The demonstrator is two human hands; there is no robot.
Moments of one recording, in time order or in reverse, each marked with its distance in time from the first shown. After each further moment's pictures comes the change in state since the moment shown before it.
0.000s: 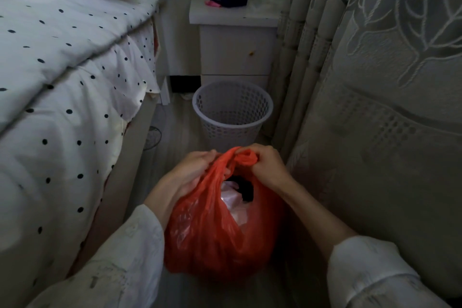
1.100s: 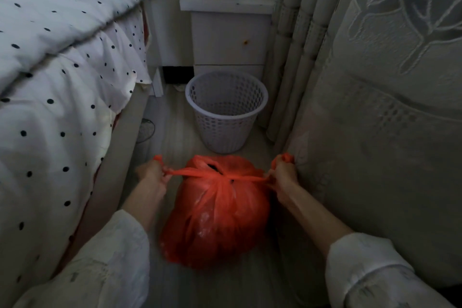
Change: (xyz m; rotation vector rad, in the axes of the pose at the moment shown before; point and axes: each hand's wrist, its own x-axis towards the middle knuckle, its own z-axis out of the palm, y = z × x) left_hand 0.029 -0.041 -0.061 -0.556 0.665 0.034; right_hand -0.017 0.050 0.007 0.705 0.459 0.875
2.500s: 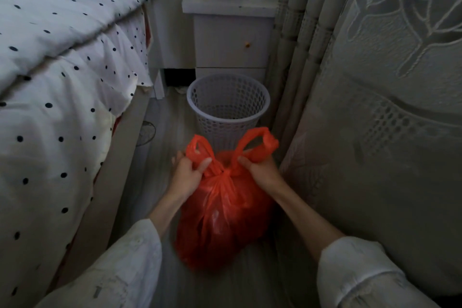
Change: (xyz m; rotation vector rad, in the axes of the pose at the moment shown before) left_hand -0.024 -0.029 0.025 1.003 -0.282 0.701; right_hand -0.010 -0.003 0.031 -0.453 -0.309 -0.444
